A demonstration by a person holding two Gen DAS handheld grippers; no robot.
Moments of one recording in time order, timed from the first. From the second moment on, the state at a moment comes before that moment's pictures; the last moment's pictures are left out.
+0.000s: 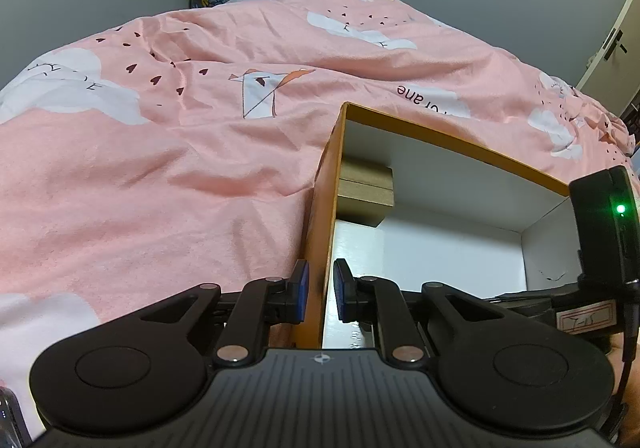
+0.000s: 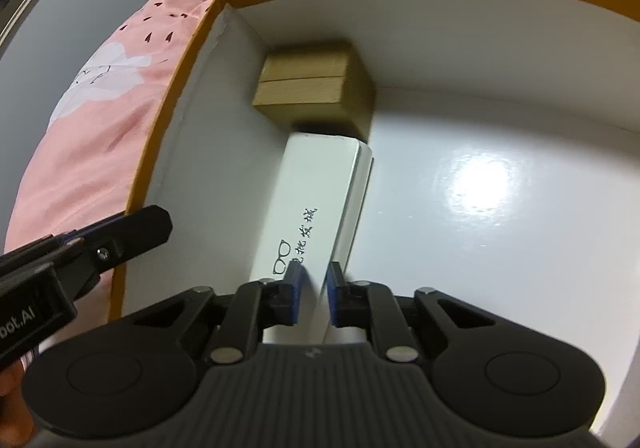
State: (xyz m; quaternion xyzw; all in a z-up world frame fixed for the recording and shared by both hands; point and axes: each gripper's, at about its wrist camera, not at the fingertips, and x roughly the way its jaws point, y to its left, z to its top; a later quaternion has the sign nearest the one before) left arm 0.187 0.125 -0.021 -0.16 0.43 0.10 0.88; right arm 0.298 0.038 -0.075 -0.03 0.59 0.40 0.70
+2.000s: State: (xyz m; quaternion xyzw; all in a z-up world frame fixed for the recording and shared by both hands) left arm 0.154 0.071 -0.110 -0.24 0.56 -0.02 0.79; right arm 0.180 -0.148 -0.043 -0.08 0.49 0.35 0.80
